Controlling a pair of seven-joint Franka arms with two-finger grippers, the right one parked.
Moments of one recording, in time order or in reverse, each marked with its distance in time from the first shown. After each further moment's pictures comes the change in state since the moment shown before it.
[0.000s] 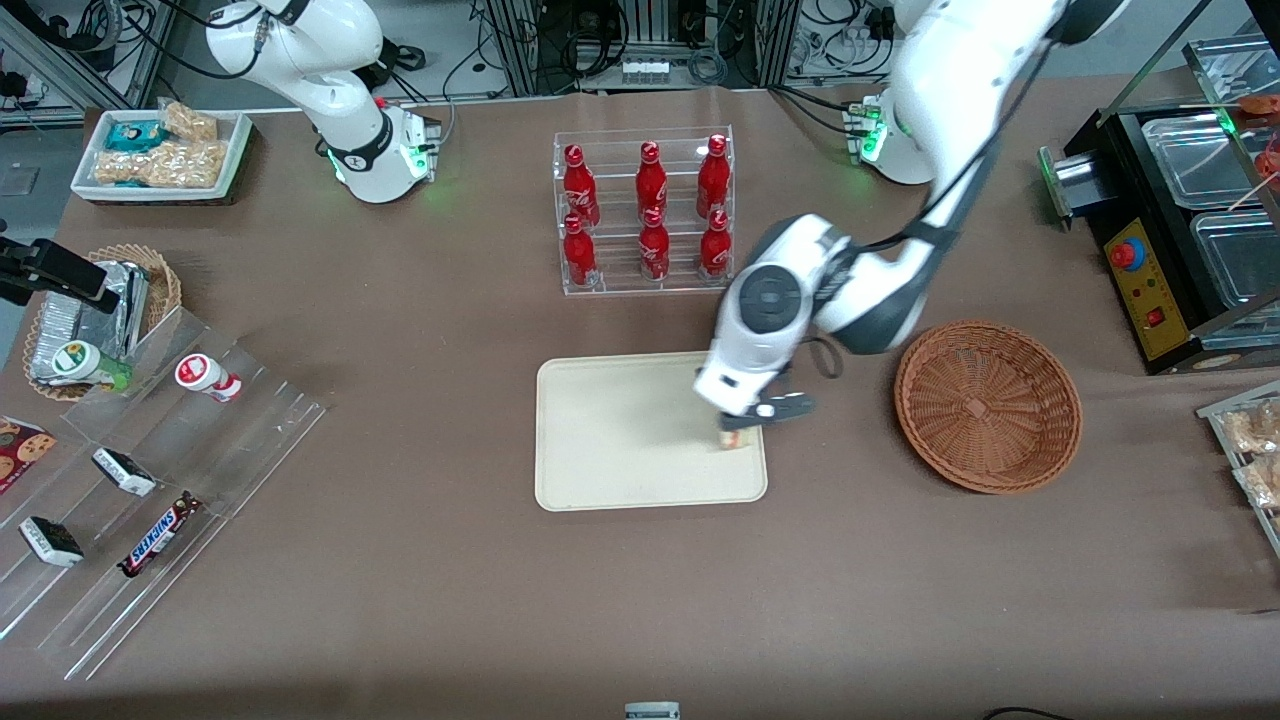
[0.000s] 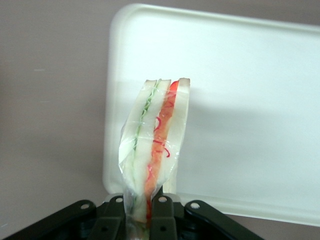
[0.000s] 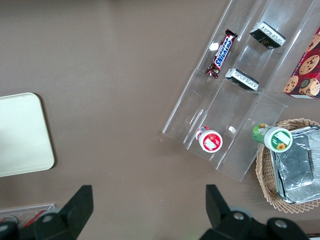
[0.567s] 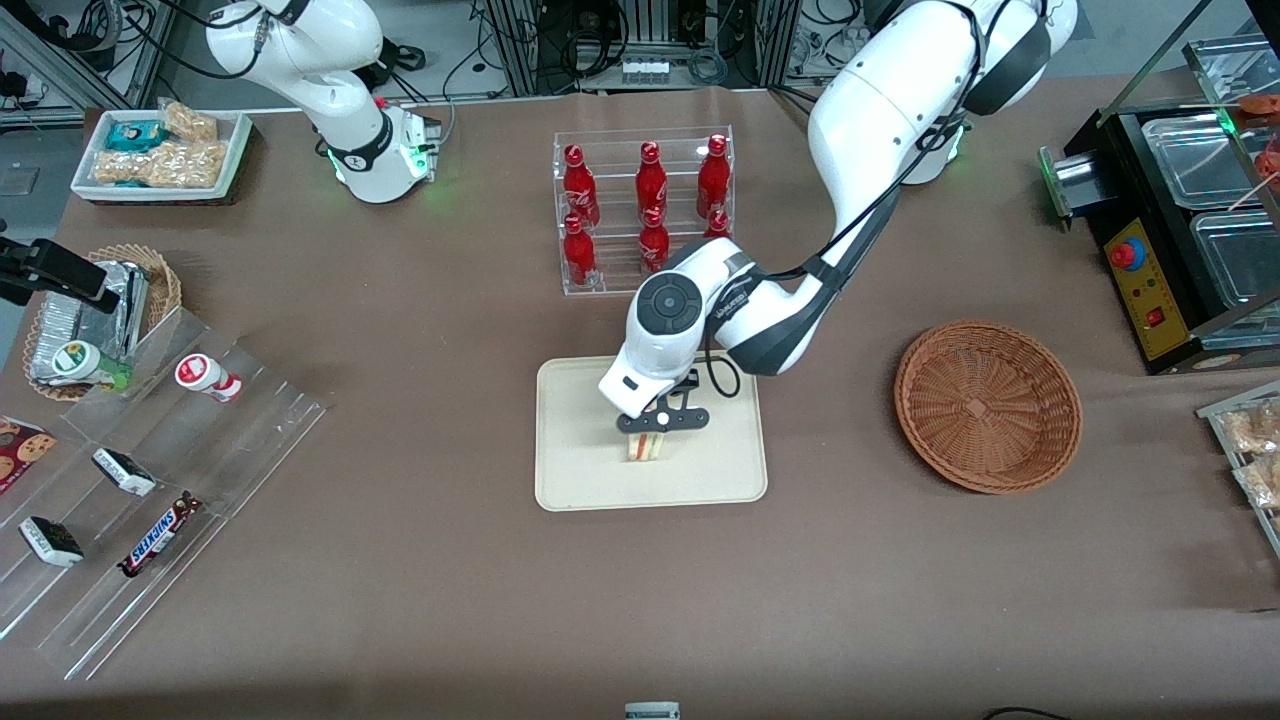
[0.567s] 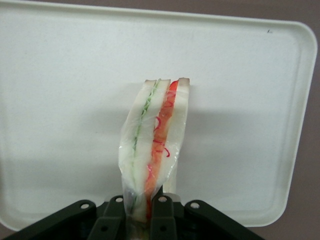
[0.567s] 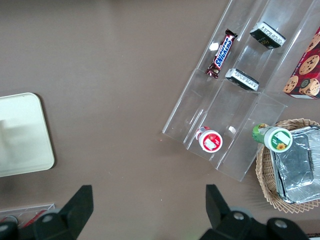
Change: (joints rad) arm -0.107 0.198 0.003 0.239 0.010 0.079 -0.009
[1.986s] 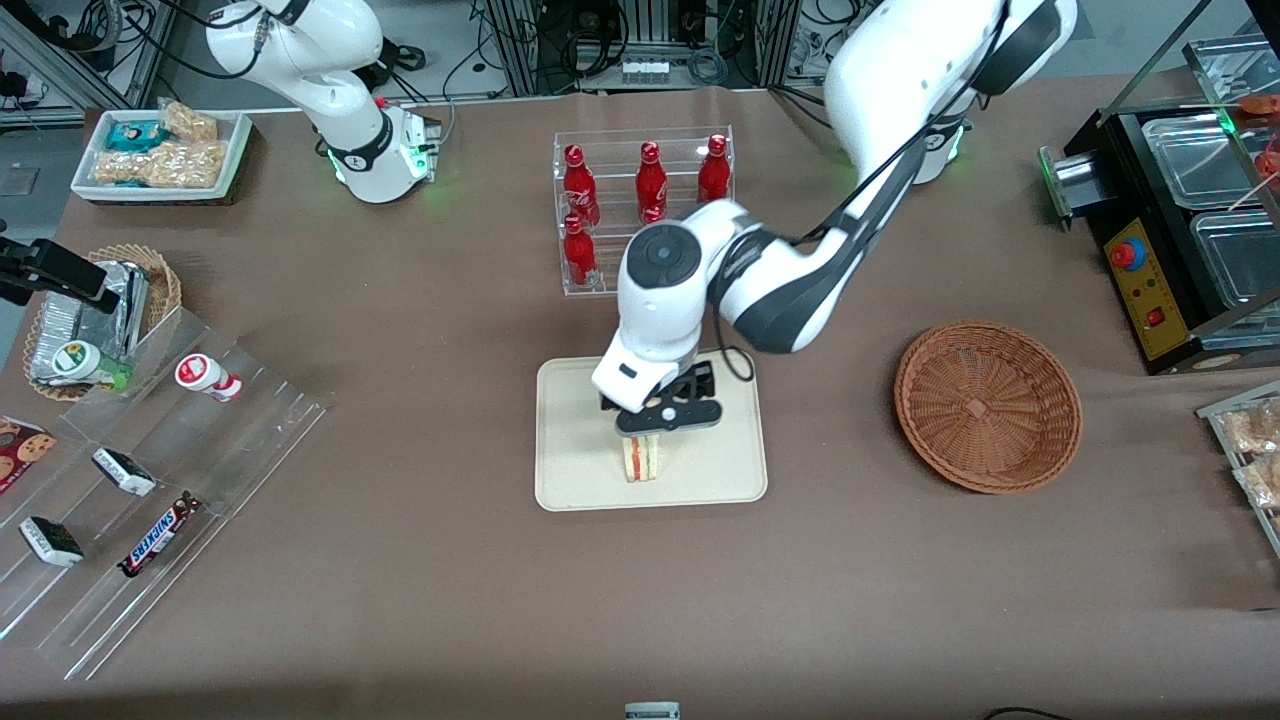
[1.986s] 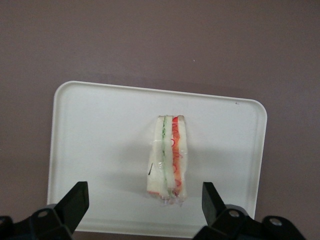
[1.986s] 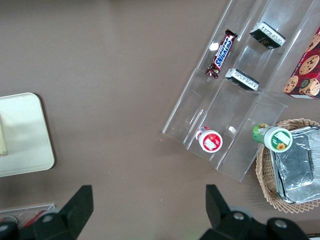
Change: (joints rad) arm 0.000 -0.123 0.016 0.110 0.105 -0.176 -0.081
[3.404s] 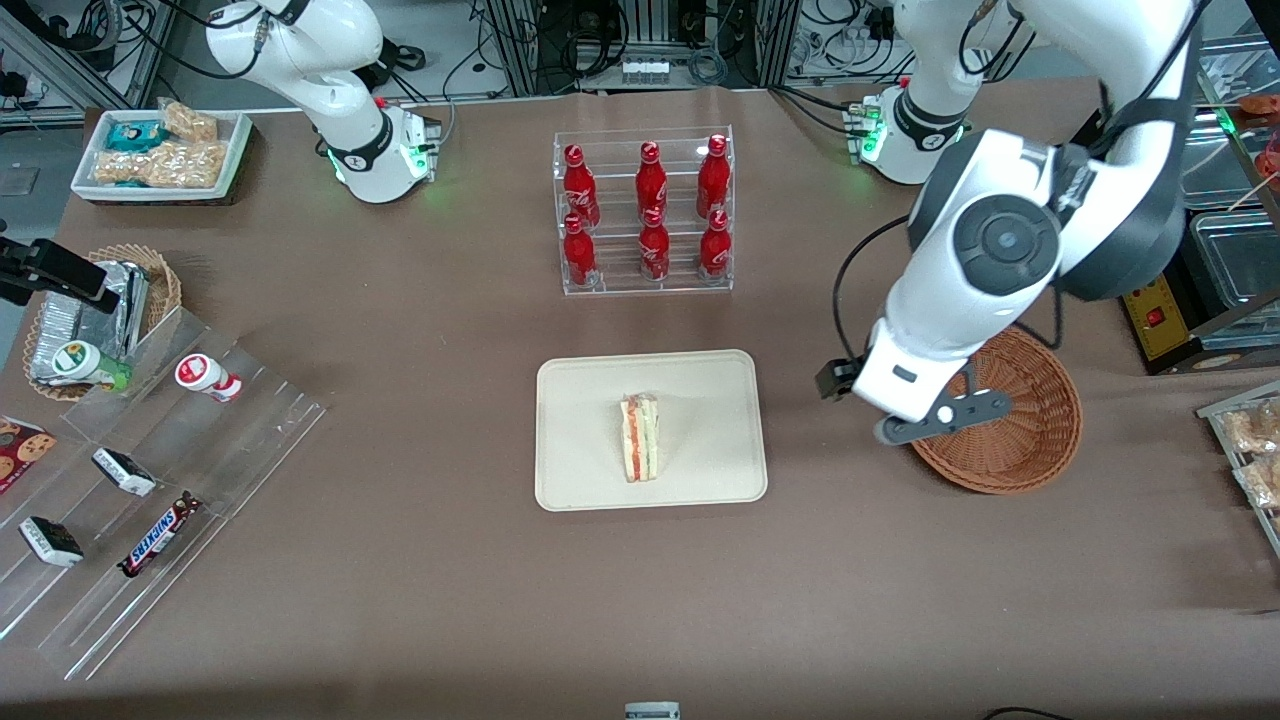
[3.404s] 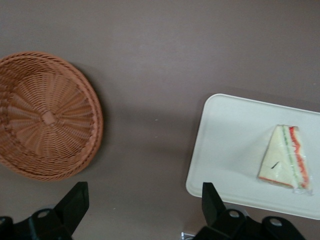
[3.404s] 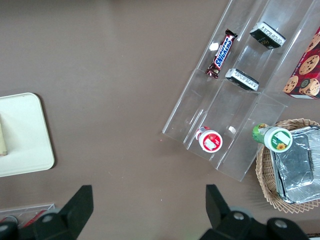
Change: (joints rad) arm 0.377 -0.364 0.006 -0.233 -0.166 -0.280 0.329
